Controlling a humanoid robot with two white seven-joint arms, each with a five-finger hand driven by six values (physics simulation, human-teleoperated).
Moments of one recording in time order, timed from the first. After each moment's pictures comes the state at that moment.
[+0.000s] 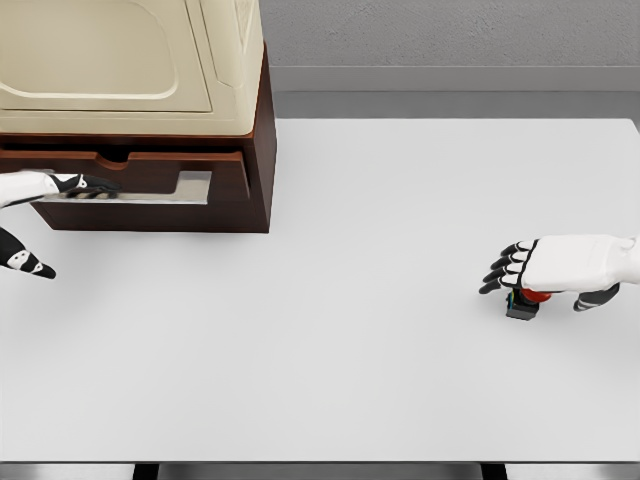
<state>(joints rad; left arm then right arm) -0.44 1.30 -0.53 -1.70 0.35 -0.26 -0.61 -0.66 -1.18 0.86 -1.68 0.34 -0.61 0.61</state>
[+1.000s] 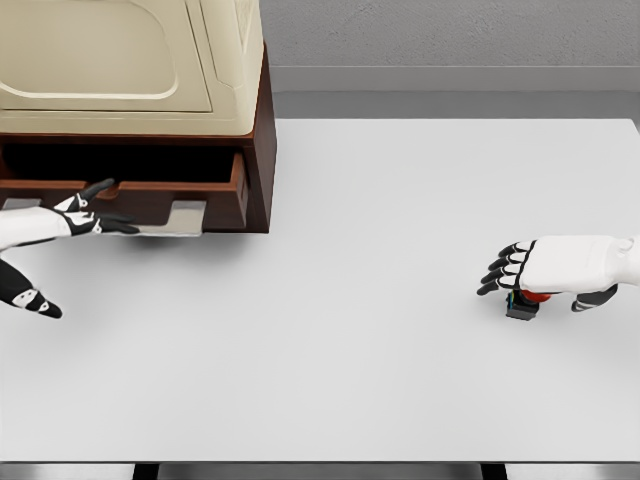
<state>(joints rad) -0.42 1.37 -0.62 -1.75 0.39 -0.42 -0.59 -0.66 -1.18 0.86 -1.69 0.34 -0.61 0.61</state>
